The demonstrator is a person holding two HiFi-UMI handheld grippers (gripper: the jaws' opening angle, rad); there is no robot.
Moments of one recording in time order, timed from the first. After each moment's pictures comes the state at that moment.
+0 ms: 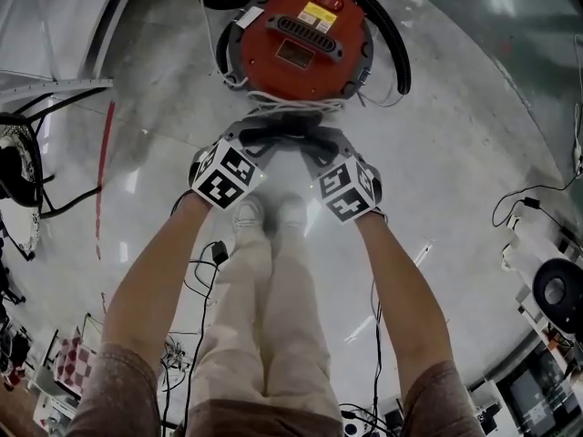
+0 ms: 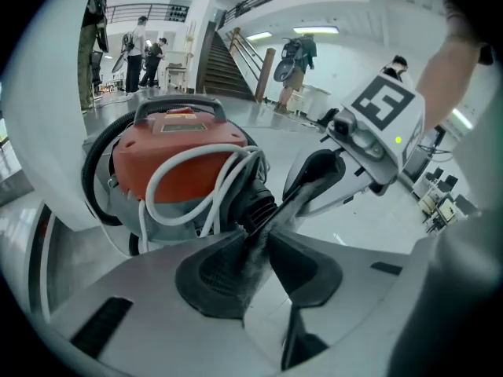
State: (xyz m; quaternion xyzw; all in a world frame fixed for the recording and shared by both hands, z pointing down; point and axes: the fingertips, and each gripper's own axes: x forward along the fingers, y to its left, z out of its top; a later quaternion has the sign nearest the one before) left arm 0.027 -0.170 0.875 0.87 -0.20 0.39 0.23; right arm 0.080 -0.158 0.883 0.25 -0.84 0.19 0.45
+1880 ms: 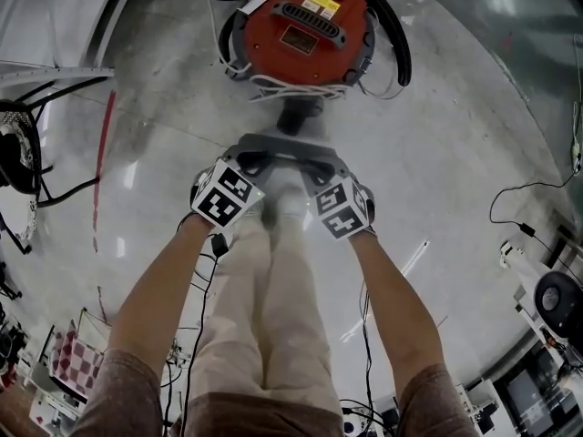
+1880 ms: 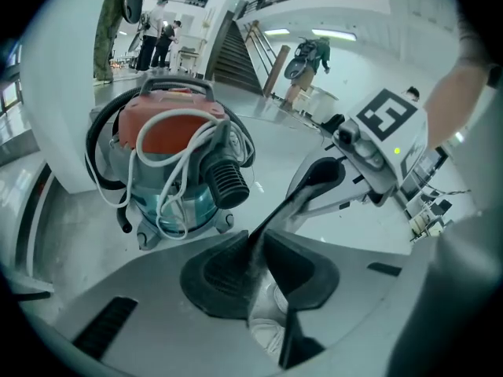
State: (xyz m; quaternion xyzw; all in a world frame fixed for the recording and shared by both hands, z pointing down) left arm 0.018 -0.096 0.875 0.85 -0.20 0.39 0.30; right arm 0.079 -0.084 0.887 0.25 -0.82 0.24 0.45
